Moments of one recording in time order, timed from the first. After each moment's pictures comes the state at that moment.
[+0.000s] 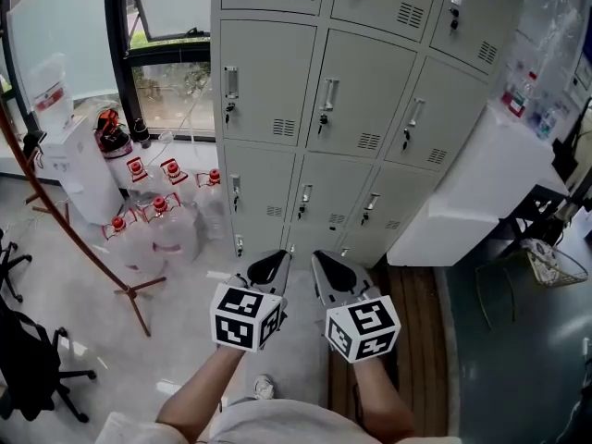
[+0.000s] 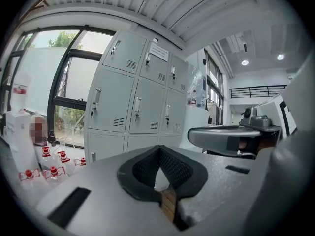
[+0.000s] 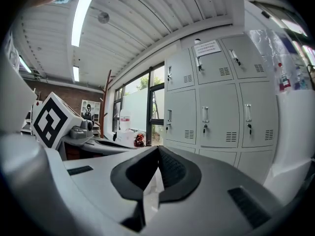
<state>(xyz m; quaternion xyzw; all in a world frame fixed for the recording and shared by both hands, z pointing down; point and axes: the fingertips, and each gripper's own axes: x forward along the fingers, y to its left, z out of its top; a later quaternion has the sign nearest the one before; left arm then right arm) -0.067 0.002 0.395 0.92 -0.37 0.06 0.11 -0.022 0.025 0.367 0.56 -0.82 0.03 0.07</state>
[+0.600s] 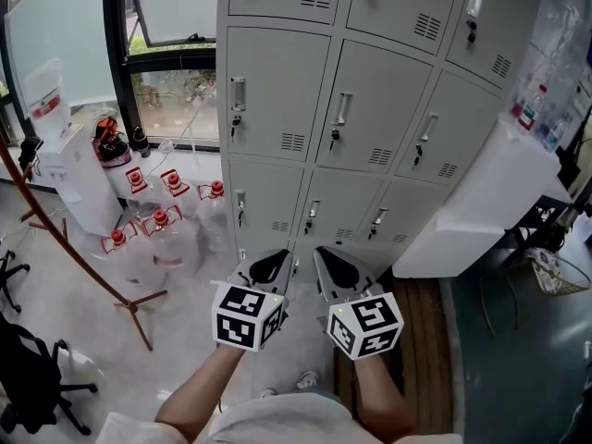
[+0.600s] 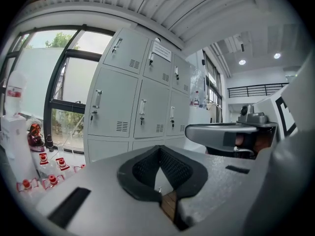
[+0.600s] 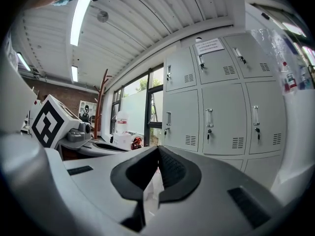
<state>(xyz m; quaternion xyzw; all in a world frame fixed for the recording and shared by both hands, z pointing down) -0.083 -0.065 0.390 0.93 -0.36 0.06 0.09 -0.038 -0.045 0.357 0.57 -0.82 0.01 0.06</state>
